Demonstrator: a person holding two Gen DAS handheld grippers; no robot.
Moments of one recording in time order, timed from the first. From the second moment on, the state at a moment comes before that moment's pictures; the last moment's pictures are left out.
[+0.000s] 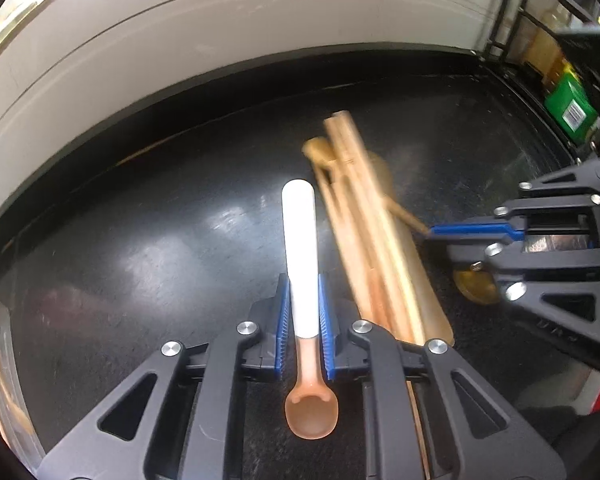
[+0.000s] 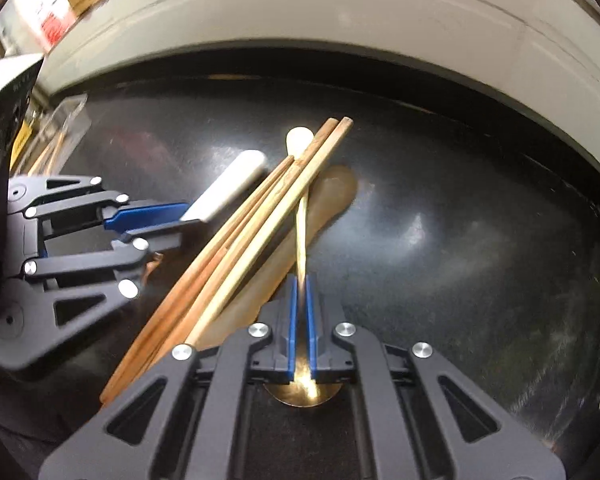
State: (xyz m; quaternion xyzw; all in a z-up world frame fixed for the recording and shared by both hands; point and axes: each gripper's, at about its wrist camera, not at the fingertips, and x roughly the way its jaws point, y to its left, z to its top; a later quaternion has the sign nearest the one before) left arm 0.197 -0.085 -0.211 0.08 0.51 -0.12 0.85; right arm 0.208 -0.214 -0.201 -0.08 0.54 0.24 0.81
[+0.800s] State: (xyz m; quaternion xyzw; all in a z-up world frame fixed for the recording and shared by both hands) left arm 0.105 -0.033 -0.061 0.03 0.41 -0.03 0.91; right arm 0.115 -0.247 -0.052 -0.02 0.41 0.17 0.90
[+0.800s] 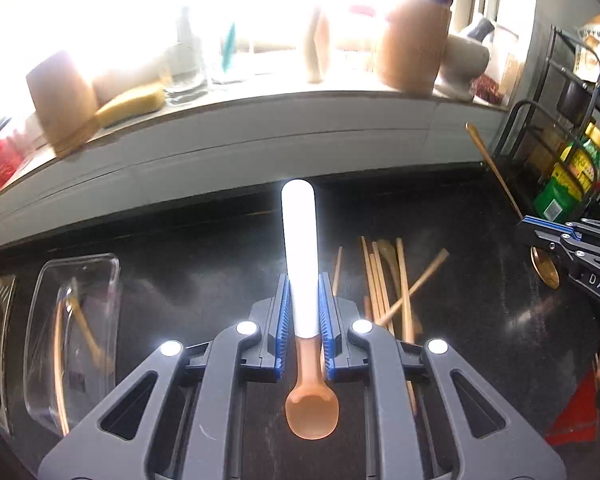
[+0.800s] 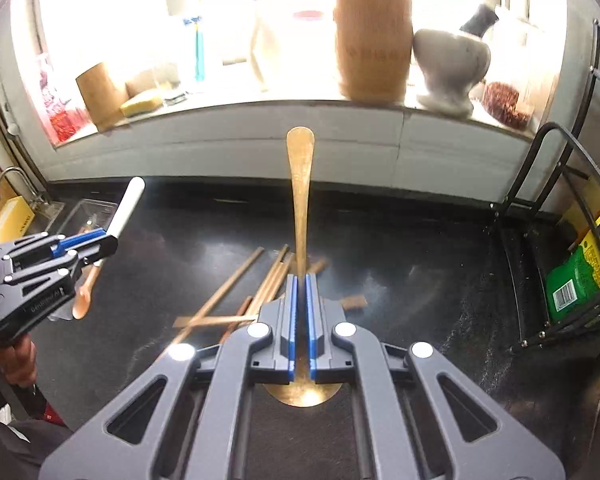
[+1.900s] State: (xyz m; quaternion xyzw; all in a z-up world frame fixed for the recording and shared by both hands) left arm -0.002 0.121 -0.046 -0.02 0.42 0.09 0.90; right arm 0.058 -0.054 -0.046 -0.07 0.41 0.30 0.86
